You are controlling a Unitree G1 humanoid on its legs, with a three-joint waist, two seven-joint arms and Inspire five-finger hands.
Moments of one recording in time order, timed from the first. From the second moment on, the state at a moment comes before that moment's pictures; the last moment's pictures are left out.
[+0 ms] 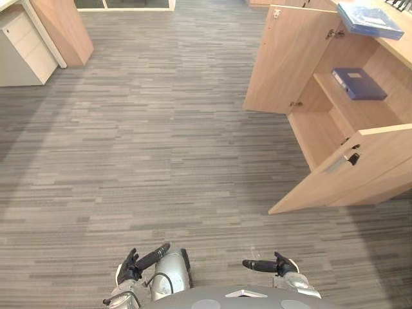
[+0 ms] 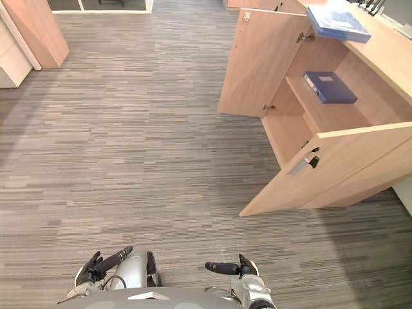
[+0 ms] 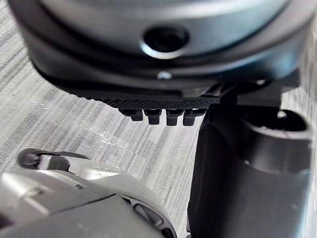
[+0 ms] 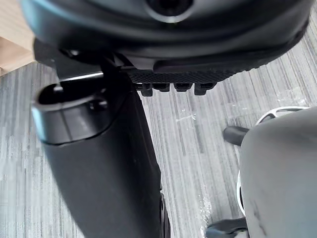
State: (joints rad) left arm 0.19 0.07 0.23 0.89 -0.33 -0.09 0.05; right arm -0.02 -0.06 -0.23 1.16 -0.10 0.01 -0.03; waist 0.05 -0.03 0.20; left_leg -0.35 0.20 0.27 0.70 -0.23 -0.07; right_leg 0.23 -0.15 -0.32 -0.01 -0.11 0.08
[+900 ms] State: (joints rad) left arm 0.21 0.14 0.05 0.94 -0.18 -0.06 0.01; right arm -0.17 -0.03 -0.11 1.04 -0.06 0.01 -0.02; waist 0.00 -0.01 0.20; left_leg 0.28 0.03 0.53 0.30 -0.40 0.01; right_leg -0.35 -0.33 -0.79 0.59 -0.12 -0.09
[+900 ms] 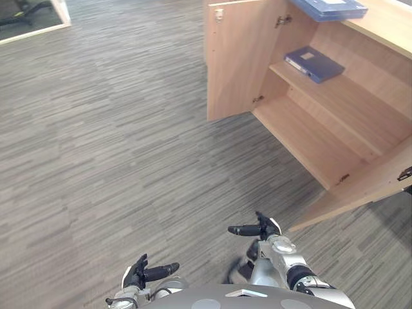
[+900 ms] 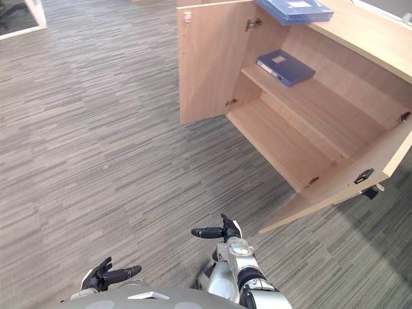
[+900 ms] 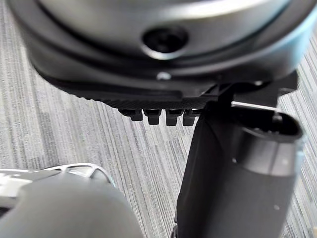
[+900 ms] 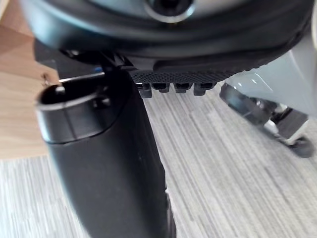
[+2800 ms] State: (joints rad) left arm 0.14 0.12 -0.07 0.86 0.01 -0.09 0.08; right arm -0.05 -0.02 -0.13 1.04 -0.03 -0.03 -0.04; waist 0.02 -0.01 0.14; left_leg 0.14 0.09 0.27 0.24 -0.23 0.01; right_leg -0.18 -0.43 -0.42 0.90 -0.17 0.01
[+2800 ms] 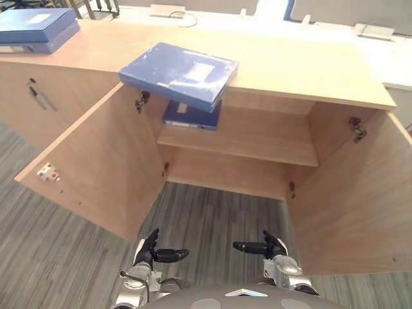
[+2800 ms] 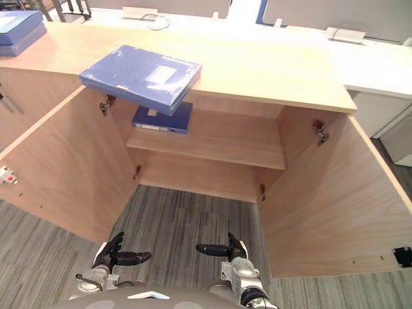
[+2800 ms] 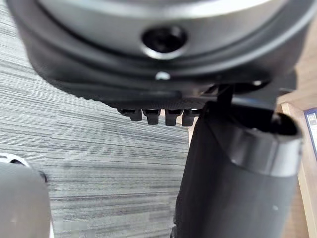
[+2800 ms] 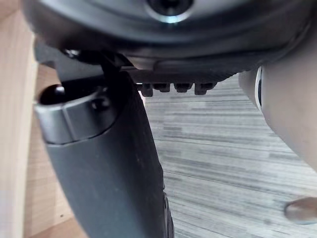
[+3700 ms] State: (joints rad) left arm 0.32 0.11 -0.14 0.47 0.09 -0.10 0.06; right arm -0.03 -0.03 -0.15 1.13 -0.02 0.00 -0.05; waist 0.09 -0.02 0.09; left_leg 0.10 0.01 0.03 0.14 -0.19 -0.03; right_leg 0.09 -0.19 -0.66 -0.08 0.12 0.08
